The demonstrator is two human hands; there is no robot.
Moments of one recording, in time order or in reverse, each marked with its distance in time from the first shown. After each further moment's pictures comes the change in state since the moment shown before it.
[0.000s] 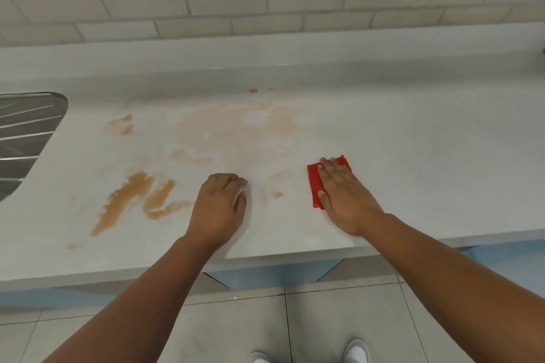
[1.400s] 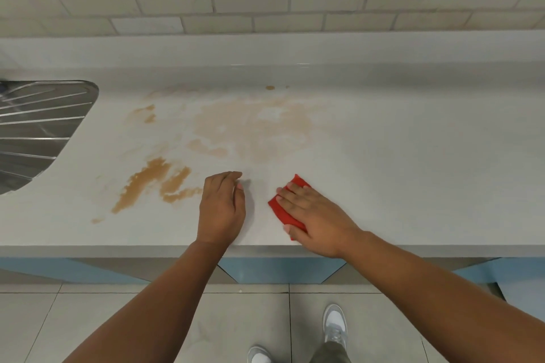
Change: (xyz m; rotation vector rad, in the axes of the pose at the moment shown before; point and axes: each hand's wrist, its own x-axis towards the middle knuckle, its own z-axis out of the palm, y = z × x) left_hand -0.026 0.017 -0.001 -0.152 0.178 -0.319; right_hand -0.014 -0.062 0.012 0.069 -0.023 -0.420
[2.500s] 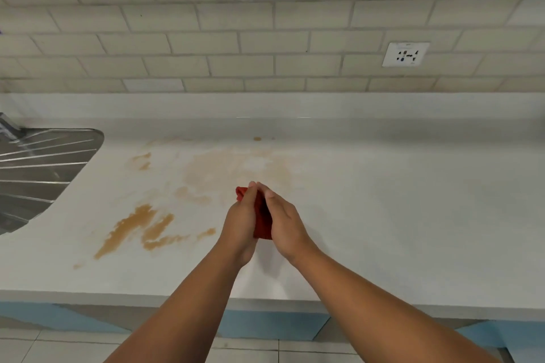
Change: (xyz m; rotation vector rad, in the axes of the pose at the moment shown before) left_hand 0.055 0.150 -0.007 -1.190 -0.261 -0.754; right_hand 0.039 -0.014 -0.081 1.439 0.365 0.306
